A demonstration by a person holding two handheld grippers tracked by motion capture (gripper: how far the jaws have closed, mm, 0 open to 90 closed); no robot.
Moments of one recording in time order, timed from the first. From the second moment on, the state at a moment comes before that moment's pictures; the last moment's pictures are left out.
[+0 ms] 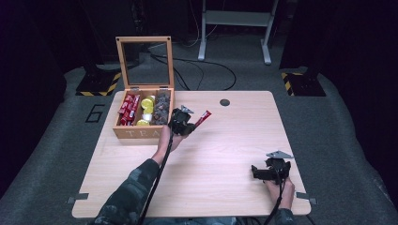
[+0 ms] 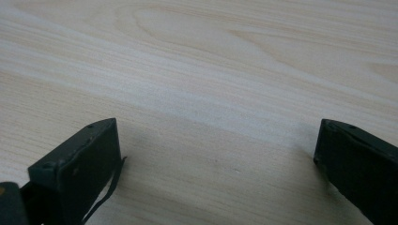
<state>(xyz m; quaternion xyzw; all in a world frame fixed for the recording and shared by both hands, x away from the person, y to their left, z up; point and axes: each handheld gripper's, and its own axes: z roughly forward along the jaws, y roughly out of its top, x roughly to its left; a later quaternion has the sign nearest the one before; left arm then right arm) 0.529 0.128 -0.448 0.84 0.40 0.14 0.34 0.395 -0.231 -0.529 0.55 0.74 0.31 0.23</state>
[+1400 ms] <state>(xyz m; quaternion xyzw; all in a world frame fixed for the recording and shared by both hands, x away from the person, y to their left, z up) 0.534 0.100 -0.497 0.84 0.42 0.12 0.32 0.395 -0.231 -0.529 0.55 0.74 0.31 0.23</state>
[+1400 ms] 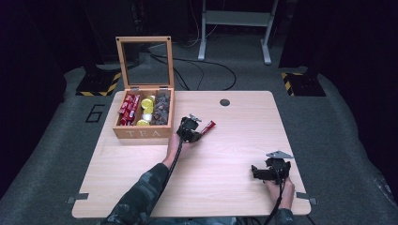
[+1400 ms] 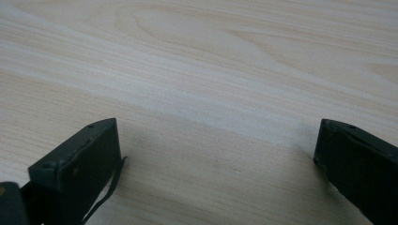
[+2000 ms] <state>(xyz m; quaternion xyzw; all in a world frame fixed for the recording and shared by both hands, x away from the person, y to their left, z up) 0.531 0.096 -0.502 0.85 0.41 0.11 0.31 0.395 -0.231 -0.529 0.55 0.74 0.31 0.23</state>
